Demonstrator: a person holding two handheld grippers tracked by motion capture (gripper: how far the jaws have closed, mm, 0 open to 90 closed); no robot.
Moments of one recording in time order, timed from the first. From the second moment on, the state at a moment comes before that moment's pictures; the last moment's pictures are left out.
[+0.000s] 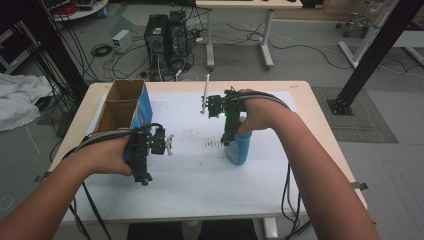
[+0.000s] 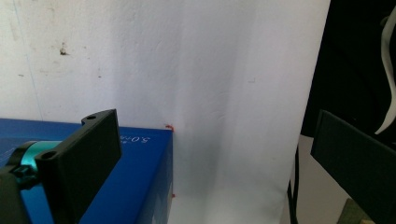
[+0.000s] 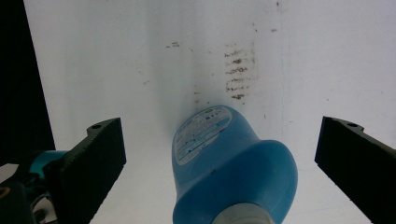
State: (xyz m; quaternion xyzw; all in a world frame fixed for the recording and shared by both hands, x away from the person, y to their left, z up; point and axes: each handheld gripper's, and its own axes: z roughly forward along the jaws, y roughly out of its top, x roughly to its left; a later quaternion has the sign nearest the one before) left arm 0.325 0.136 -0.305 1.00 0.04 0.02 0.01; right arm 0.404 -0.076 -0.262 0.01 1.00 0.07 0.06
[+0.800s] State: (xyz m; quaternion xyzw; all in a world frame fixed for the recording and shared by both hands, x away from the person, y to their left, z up) left arm 0.316 0.135 -0.306 1.00 0.03 0.03 0.02; right arm 0.396 -0.084 -0.256 0.09 0.97 0.19 0.08
